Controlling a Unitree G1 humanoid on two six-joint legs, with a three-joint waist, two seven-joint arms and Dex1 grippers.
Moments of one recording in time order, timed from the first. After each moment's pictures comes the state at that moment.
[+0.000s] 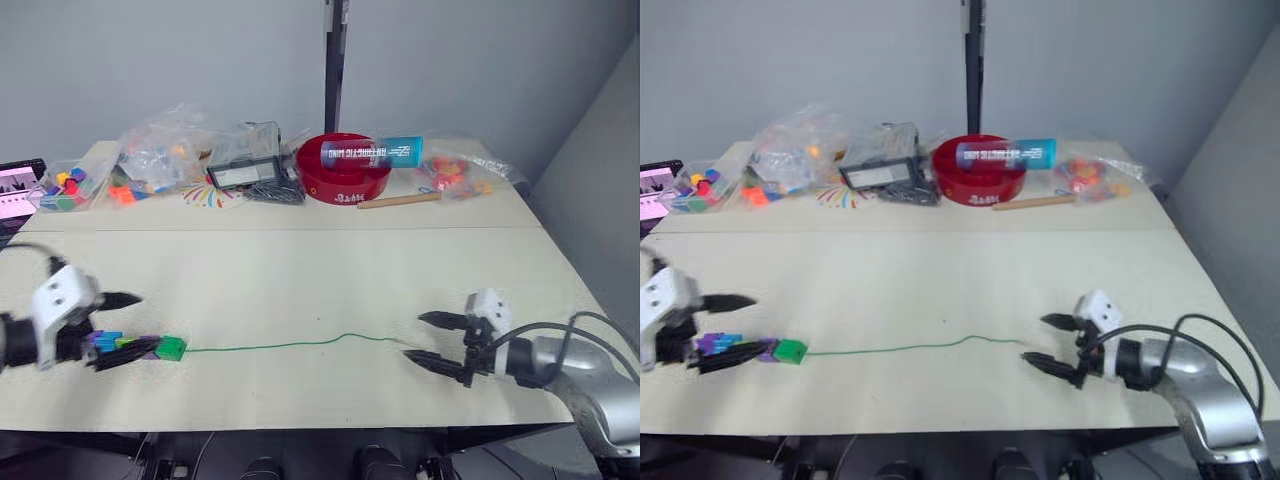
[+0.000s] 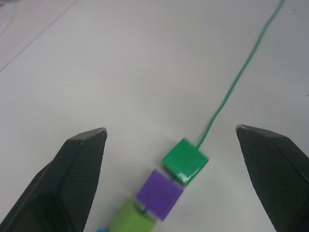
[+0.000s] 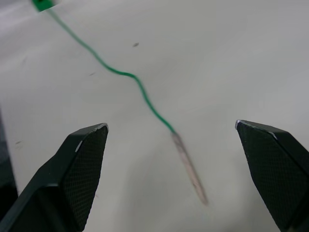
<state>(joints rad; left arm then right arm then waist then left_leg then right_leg) 0.18 0.90 0.71 -0.17 -0.29 0.42 -1.32 0.01 -0.72 -0.21 -0.33 0.48 0.57 0.97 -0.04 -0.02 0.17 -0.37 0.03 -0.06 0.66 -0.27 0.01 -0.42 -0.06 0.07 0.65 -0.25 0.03</state>
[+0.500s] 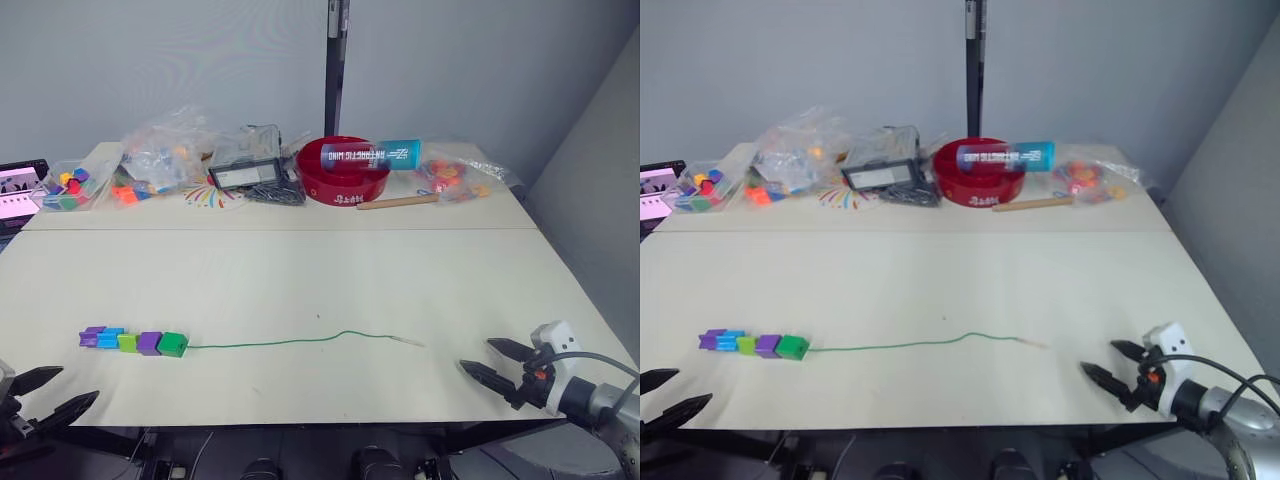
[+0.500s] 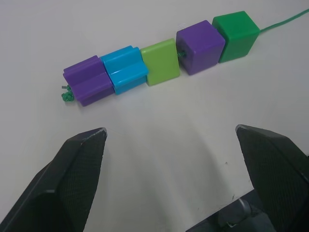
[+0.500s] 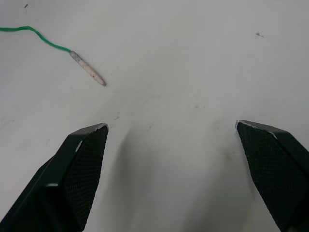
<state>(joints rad) 0.41 0.78 0.84 0.08 -0.36 0.22 -1.24 0.21 -0.69 -0.39 -0.19 0.48 0.44 0.91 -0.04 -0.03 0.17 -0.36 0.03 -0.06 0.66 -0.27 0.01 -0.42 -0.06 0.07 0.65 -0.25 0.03</state>
